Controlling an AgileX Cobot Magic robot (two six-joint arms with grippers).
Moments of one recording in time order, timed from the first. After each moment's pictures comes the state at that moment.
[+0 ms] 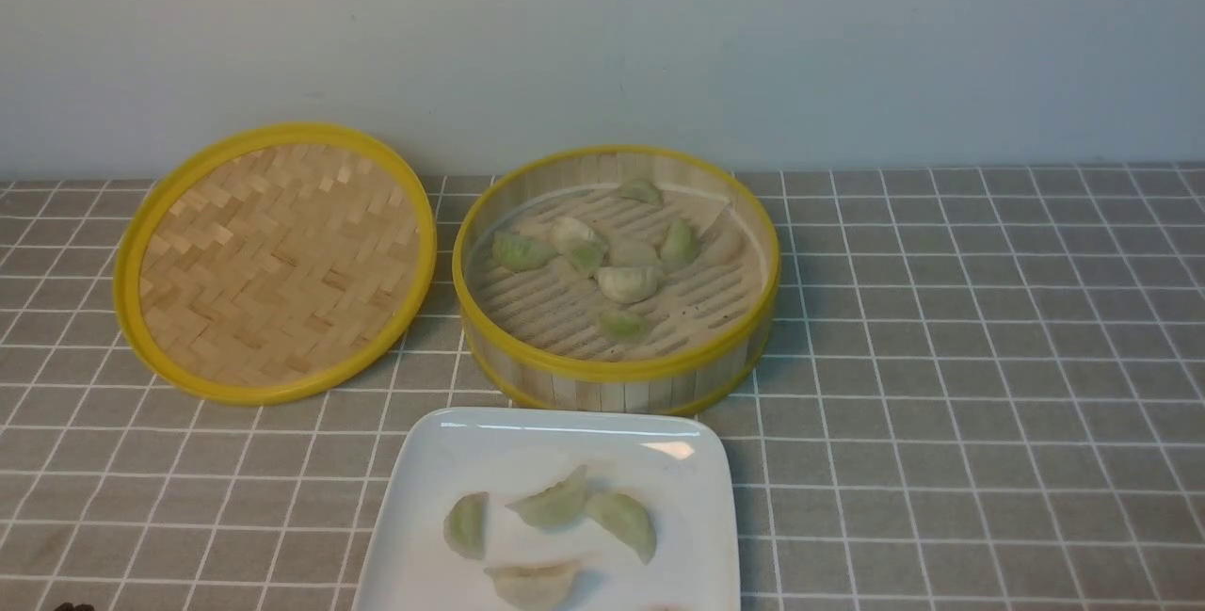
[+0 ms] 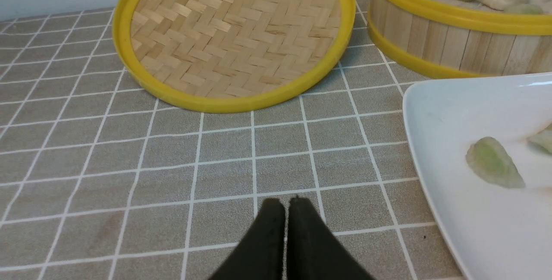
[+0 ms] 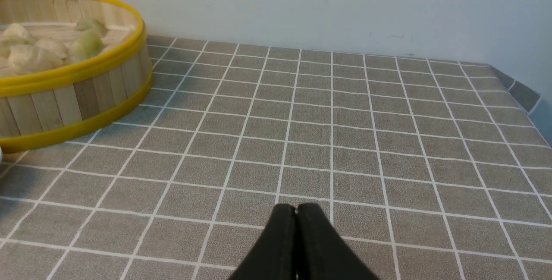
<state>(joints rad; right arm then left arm) 0.03 -0.01 0.02 -0.05 0.38 0.04 -0.11 -0.01 0.02 0.01 0.38 0.01</state>
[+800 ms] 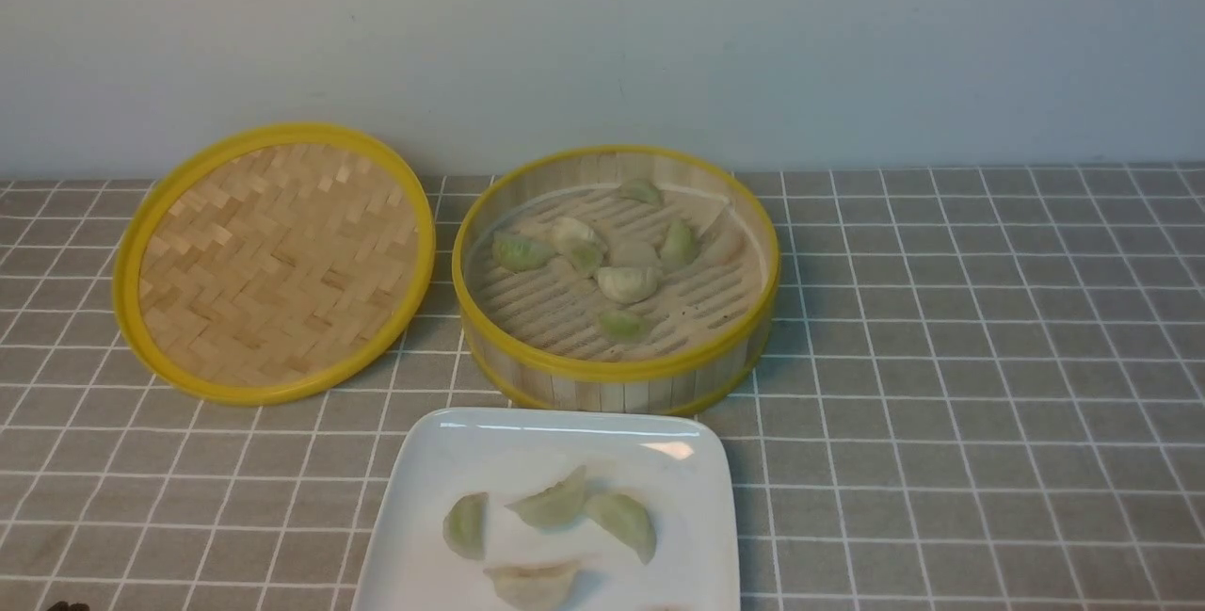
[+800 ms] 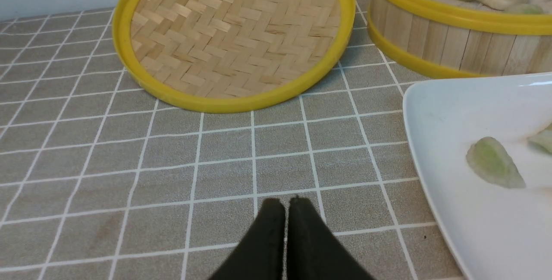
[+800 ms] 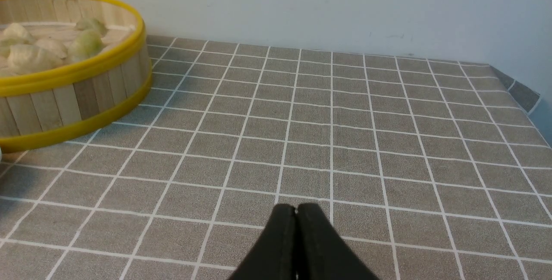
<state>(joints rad) 0.03 -0.01 0.02 -0.05 0.38 0.04 -0.11 -0.01 0.02 0.05 0.38 0.02</state>
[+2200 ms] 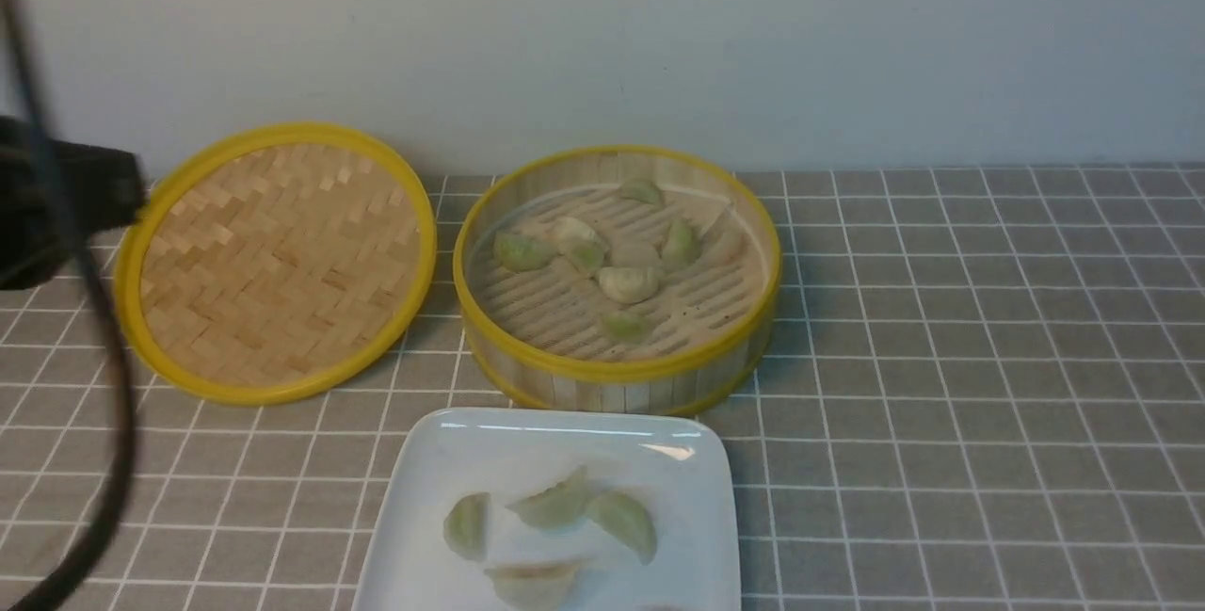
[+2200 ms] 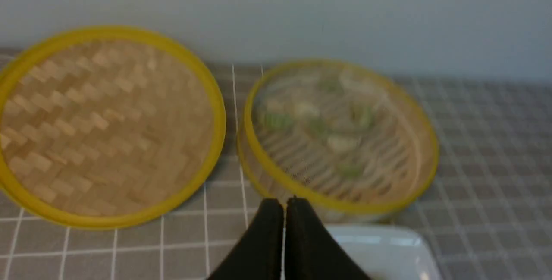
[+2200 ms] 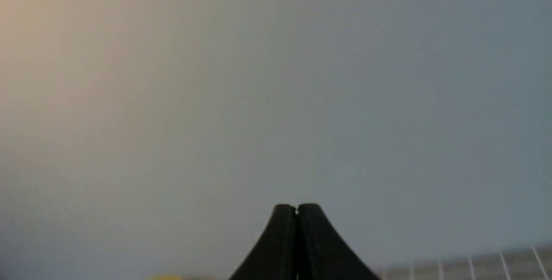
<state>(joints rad) 0.10 0.33 -0.77 0.25 0.59 0.18 -0.23 0.95 -1.04 -0.17 0.79 -0.07</state>
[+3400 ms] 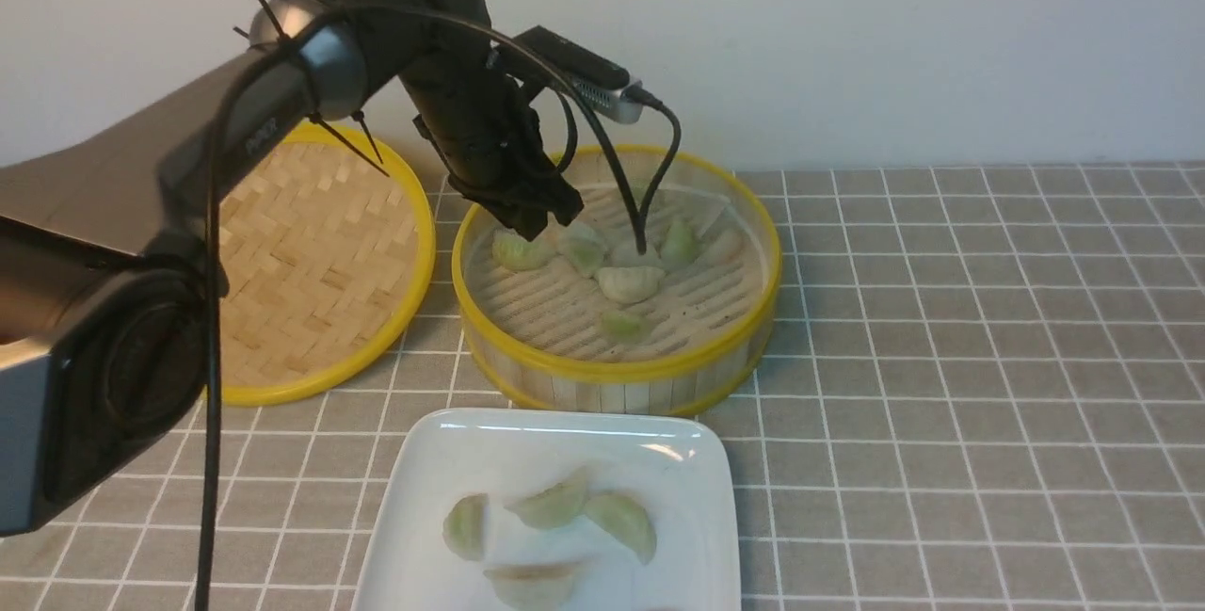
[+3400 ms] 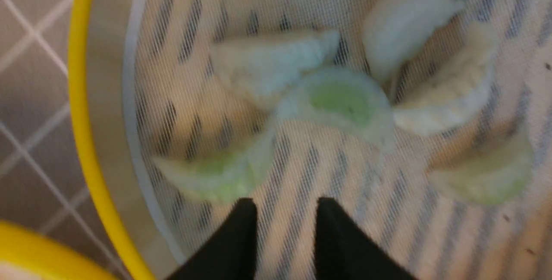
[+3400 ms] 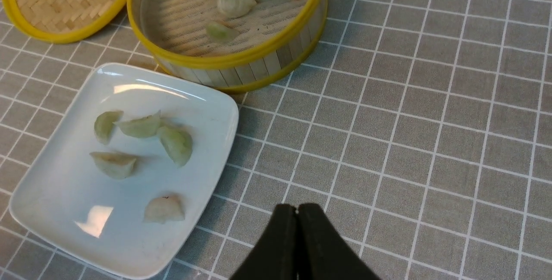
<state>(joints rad) 0.10 0.73 -1.04 0.30 1.24 -0.09 -0.34 2.30 -2.14 -0.12 1.10 0.42</state>
